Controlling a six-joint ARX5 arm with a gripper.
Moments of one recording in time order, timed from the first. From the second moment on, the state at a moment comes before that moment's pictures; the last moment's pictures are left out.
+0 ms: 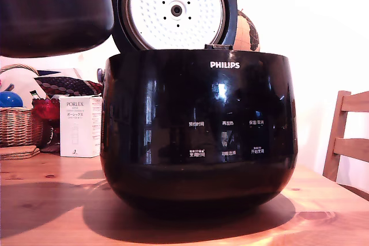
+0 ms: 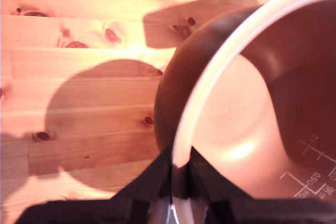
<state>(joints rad) 0.03 1.30 1.55 -1.38 0.40 -0.07</state>
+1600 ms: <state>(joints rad) -0.33 1.30 1.55 -1.22 0.46 -0.27</state>
